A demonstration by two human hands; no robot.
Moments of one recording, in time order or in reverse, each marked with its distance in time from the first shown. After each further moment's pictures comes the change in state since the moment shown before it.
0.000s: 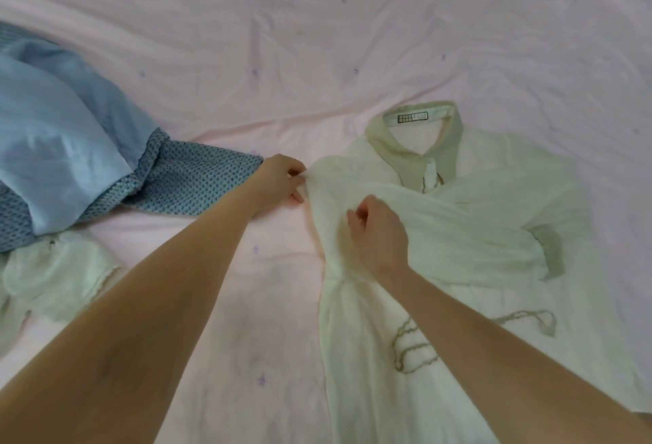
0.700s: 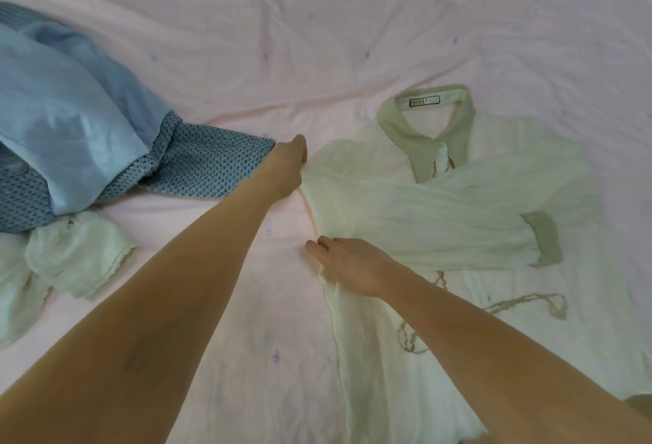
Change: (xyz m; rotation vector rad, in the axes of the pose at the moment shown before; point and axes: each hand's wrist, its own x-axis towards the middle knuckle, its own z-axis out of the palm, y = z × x) left_hand -0.014 -0.001 0.004 0.431 0.144 -0.009; right_hand -0.038 -0.007 0.027 -0.567 -0.634 -0.758
